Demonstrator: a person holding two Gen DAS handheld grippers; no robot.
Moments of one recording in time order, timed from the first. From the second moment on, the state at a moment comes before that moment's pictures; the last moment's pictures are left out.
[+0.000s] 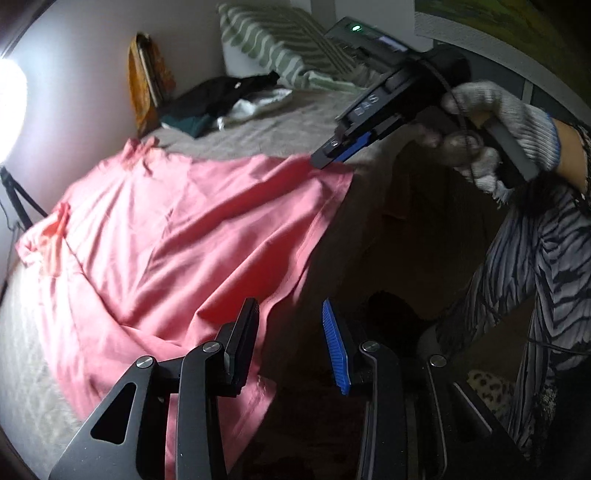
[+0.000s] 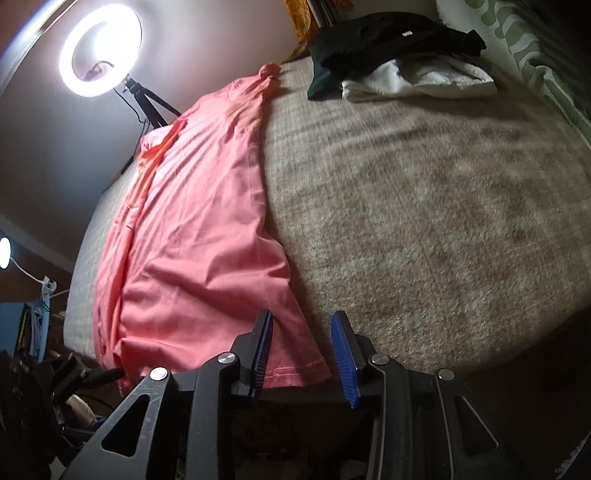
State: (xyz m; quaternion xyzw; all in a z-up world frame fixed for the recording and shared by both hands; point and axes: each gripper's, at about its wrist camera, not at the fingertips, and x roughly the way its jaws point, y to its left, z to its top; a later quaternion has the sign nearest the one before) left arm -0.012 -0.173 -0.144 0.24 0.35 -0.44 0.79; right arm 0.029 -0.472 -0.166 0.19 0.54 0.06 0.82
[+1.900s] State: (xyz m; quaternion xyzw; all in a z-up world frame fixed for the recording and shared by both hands) left arm 0.006 -0.208 -0.107 0.13 0.35 -0.48 0.79; right arm 0.053 -0.510 -0.074 0.21 0.41 0.09 0.88
